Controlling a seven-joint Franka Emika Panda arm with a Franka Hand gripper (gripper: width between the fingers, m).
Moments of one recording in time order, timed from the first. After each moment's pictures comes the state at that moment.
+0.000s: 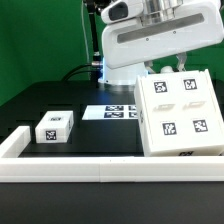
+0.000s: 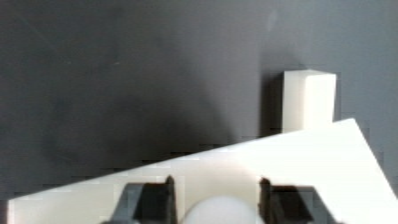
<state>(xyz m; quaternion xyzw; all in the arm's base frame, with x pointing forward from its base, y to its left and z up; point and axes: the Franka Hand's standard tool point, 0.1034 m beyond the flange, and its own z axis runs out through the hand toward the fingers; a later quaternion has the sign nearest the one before) 0.532 0.071 0.116 -0.99 0.00 0.03 0.11</state>
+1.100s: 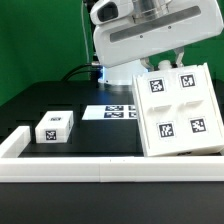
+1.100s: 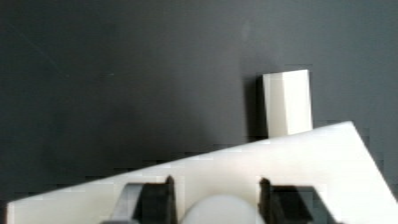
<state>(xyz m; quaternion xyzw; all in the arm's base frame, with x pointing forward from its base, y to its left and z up) 0.542 0.068 0.128 -0.98 0.02 0.10 0.14</state>
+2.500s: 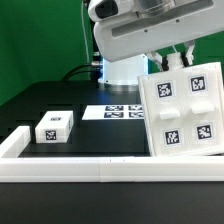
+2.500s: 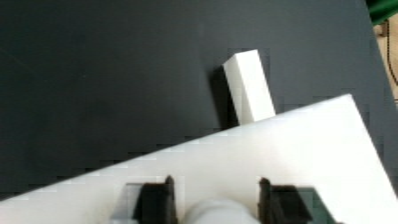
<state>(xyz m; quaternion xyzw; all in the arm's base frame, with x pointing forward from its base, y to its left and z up) 0.581 0.078 0.145 -0.96 0.08 0.20 0.16</state>
